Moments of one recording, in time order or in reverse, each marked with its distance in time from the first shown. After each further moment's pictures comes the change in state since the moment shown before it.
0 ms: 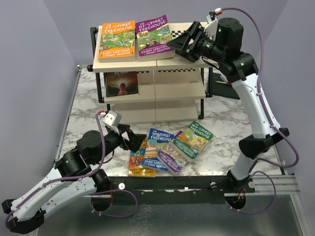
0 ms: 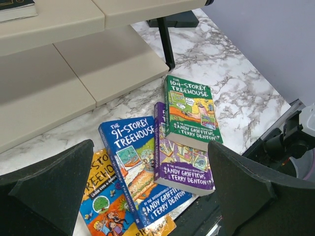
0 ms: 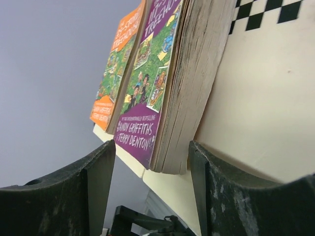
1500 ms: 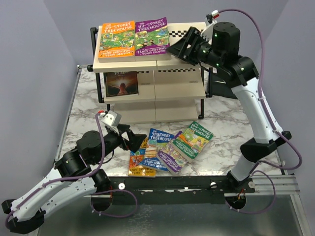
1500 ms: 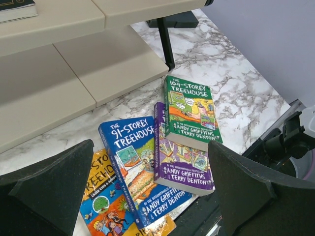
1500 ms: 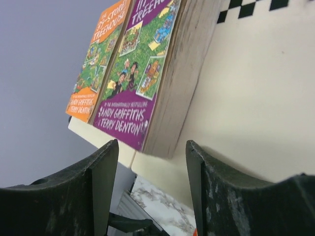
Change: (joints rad) left arm 0.000 -0.011 -0.002 0.000 0.000 0.000; right arm 0.088 -0.013 0.034 -0.097 0.186 -0.138
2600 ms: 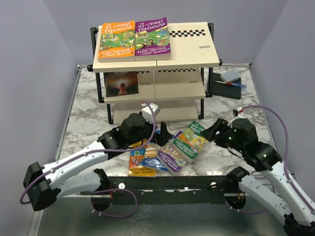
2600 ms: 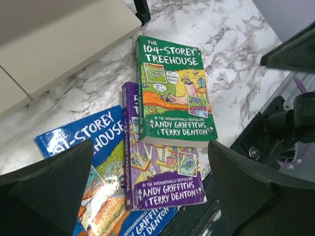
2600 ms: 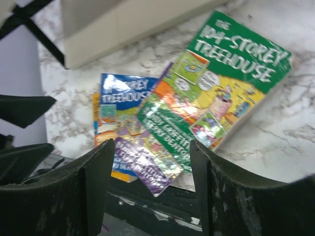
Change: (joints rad) left arm 0.000 0.510 0.013 0.278 0.200 -0.052; right arm 0.000 -1.138 -1.491 -0.021 0.212 0.103
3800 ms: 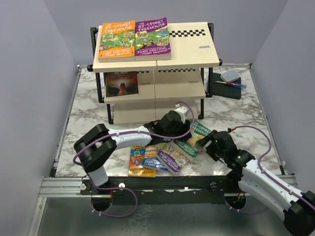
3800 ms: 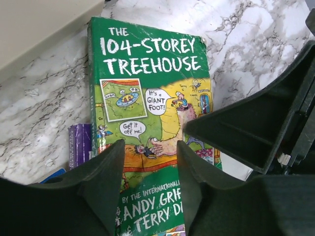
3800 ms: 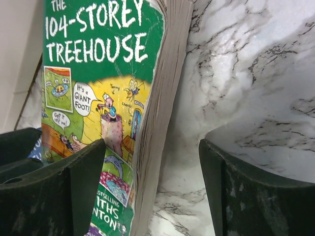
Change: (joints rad) left arm -0.060 0.726 0.211 0.348 0.057 -0.087; right arm 0.000 0.077 -0.542 0.356 0.162 0.367
